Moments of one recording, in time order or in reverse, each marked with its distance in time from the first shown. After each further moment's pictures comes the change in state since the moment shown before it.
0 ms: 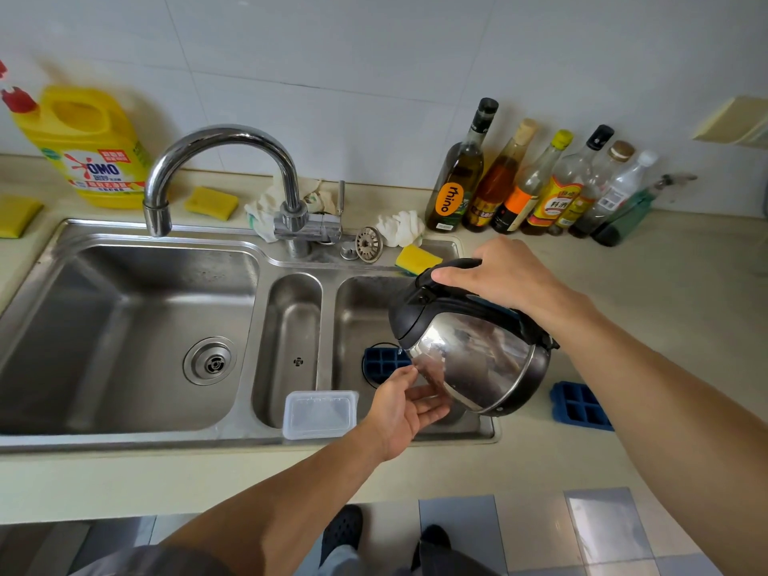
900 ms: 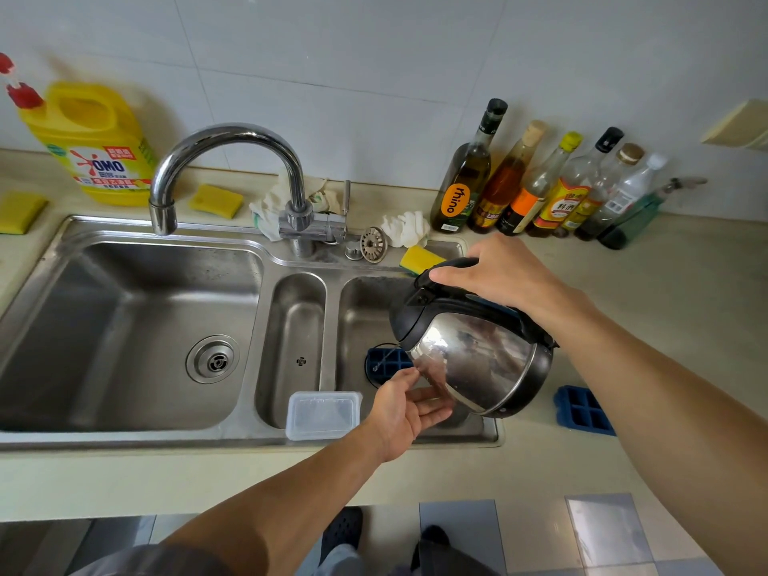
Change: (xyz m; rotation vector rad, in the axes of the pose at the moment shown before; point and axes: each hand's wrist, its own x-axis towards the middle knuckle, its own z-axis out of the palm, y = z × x) left_hand 0.002 0.004 -0.005 0.009 -0.020 -0.013; right_hand 0.009 -0.007 0.004 0.000 -0.015 -0.059
